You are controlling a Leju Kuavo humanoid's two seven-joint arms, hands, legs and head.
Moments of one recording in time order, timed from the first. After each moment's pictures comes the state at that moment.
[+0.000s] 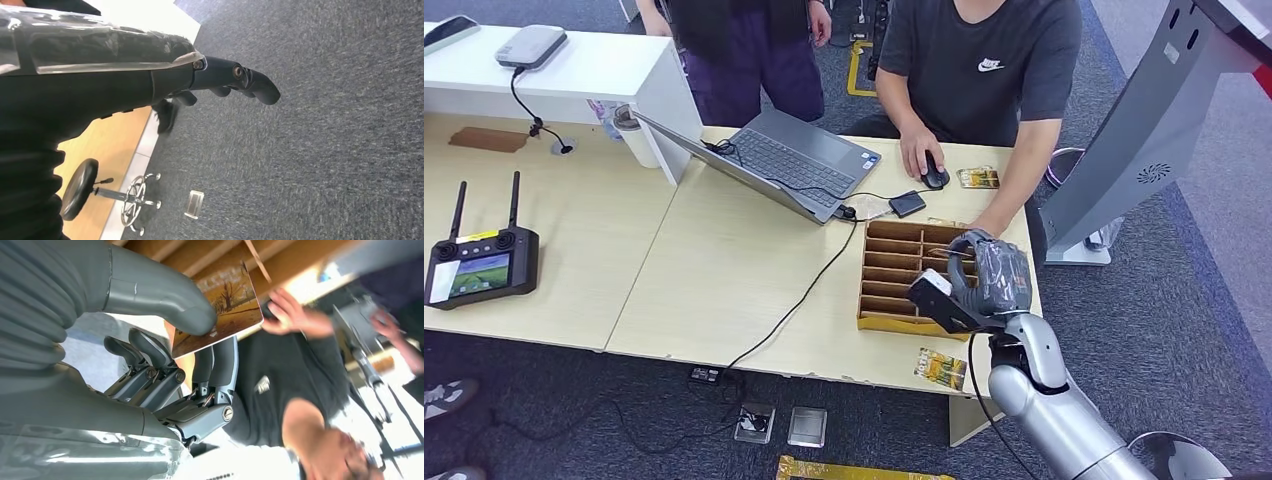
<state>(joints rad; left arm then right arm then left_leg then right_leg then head) -0.13 -0.04 -1.25 -0.21 0.84 0.66 0.40 -0.46 -0.25 0.81 -1.17 0.73 -0.54 0.04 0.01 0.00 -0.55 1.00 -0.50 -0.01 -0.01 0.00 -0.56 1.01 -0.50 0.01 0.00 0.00</state>
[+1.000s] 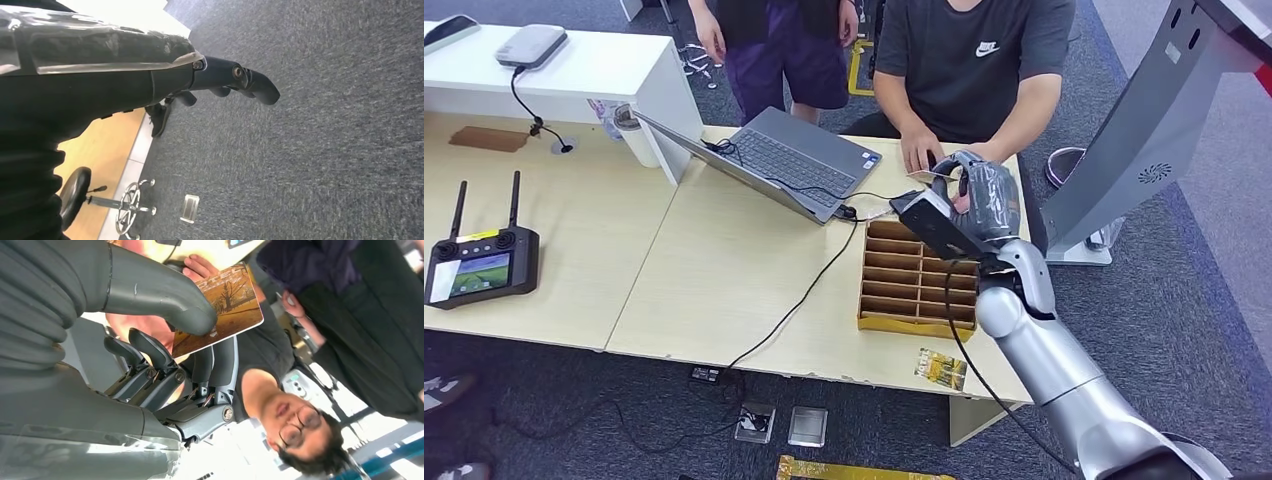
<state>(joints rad) -0.14 -0.04 -1.25 -0.21 0.81 0.63 0.39 -0.71 -0.09 0.74 -0.97 0.59 -0.49 -0.13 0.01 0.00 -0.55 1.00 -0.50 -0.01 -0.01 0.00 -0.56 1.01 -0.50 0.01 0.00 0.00</state>
